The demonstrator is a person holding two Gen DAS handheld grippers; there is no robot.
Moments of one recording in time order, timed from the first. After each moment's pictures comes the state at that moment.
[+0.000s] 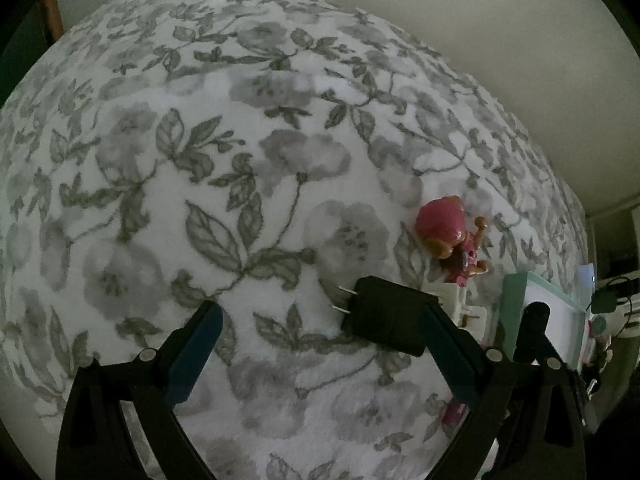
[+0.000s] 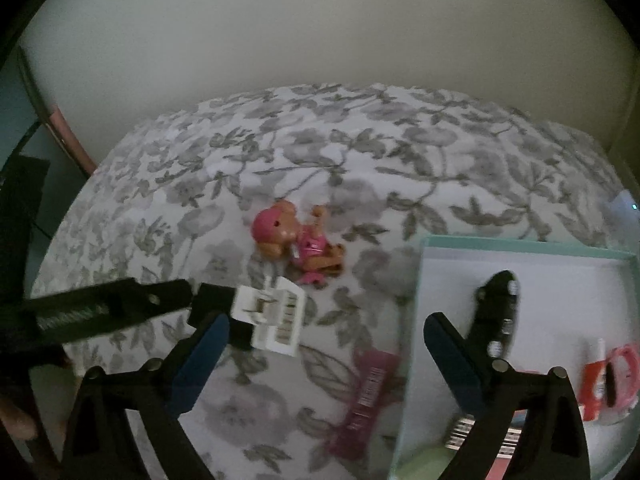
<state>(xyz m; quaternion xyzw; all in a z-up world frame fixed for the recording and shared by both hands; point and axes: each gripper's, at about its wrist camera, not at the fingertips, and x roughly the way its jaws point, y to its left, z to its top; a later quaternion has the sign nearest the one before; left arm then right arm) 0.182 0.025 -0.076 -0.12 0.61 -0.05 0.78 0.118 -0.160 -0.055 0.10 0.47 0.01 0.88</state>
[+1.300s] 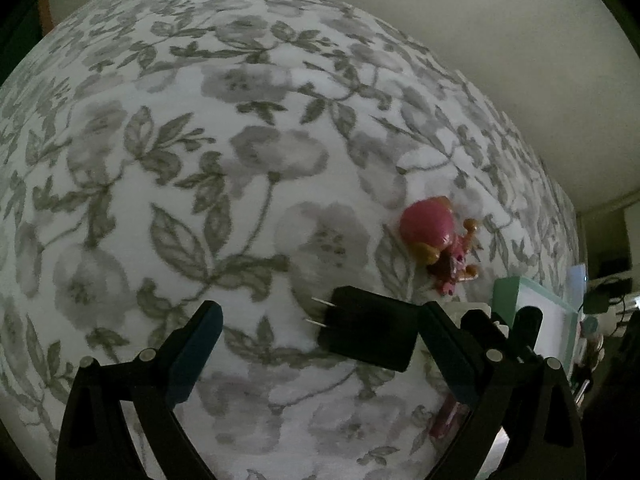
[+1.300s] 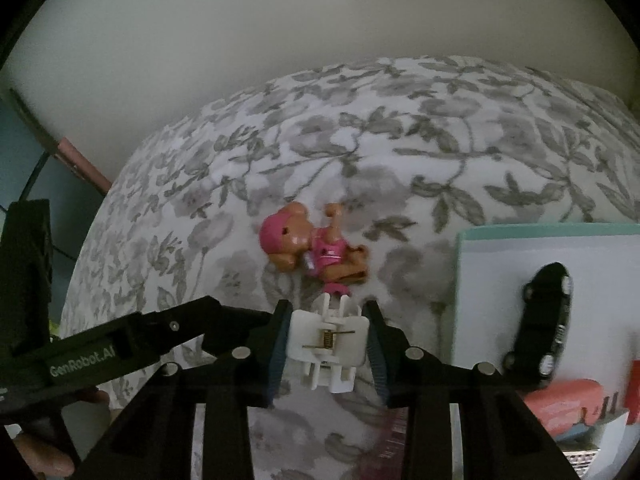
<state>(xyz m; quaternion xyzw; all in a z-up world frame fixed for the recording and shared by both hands) 0.189 0.010 -0.086 -0.12 0.61 -0.07 0.78 0.141 -0.172 -0.073 0.17 0.49 0.04 0.86</state>
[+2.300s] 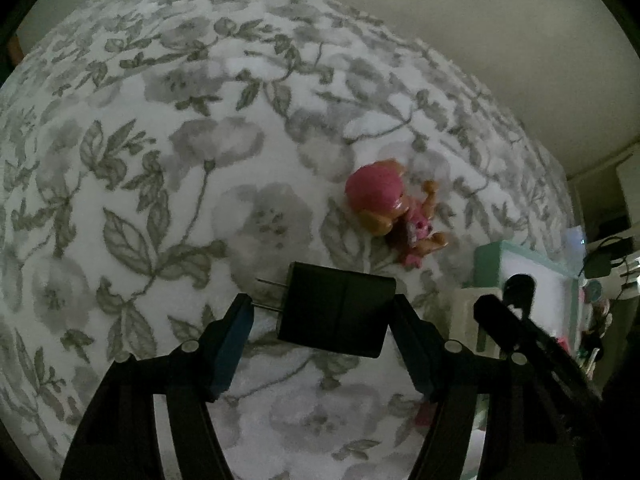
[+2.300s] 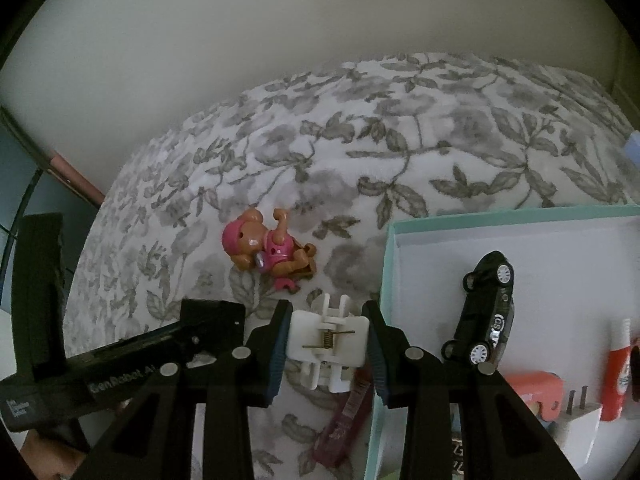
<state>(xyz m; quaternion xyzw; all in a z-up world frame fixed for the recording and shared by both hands) 0.179 -0.030 -0.085 -0.09 0.61 -0.12 0.78 0.125 -0.204 -0.068 0.19 0.48 0.02 0.85</state>
